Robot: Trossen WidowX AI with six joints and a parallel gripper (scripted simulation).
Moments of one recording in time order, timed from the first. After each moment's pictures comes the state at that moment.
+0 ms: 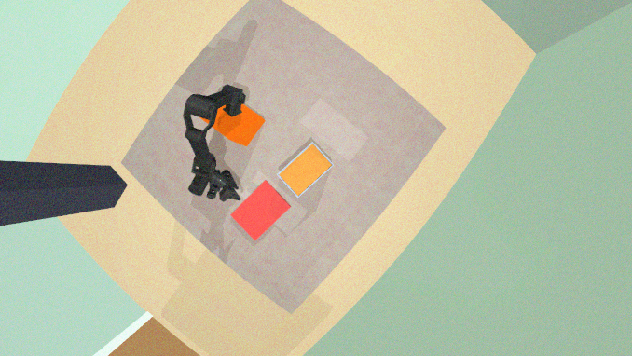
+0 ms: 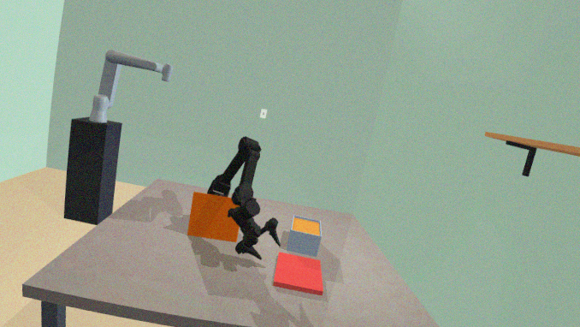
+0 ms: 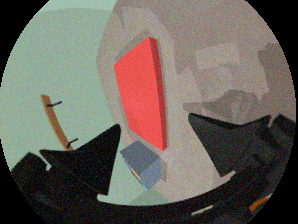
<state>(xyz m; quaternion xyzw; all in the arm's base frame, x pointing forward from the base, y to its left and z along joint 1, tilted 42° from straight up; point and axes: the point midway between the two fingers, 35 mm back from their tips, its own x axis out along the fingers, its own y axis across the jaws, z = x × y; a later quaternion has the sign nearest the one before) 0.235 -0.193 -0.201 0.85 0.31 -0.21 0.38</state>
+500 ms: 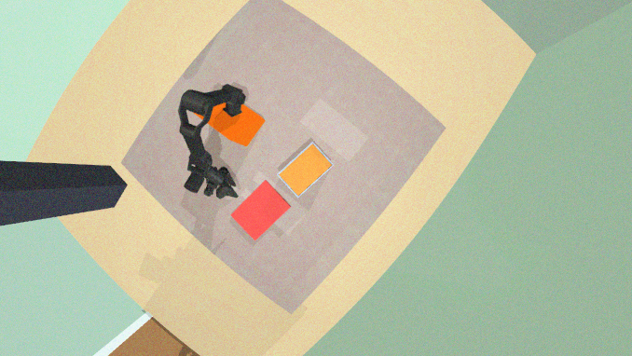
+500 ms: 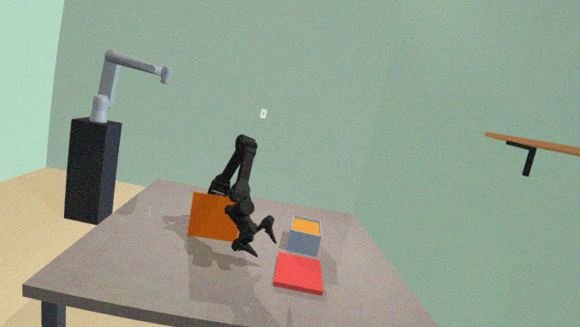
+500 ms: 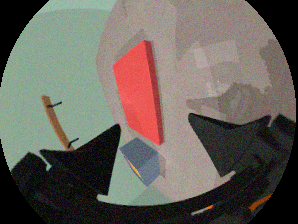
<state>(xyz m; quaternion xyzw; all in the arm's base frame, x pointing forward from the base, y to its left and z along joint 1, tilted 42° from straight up) 0.218 -0.195 -0.194 0.85 0.31 -0.21 0.37</state>
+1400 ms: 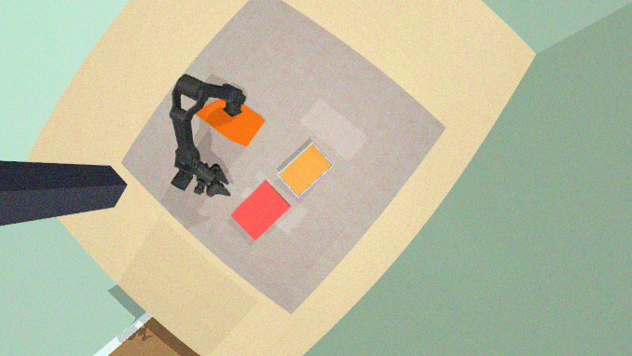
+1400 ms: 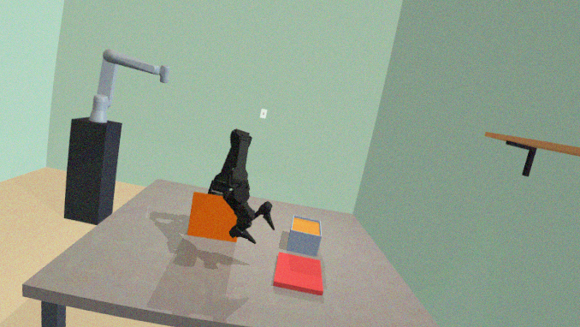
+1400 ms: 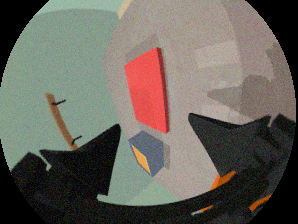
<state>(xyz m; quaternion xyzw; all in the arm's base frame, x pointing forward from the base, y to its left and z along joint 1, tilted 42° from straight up) 0.203 -0.228 -0.153 0.85 0.31 -0.21 0.37</state>
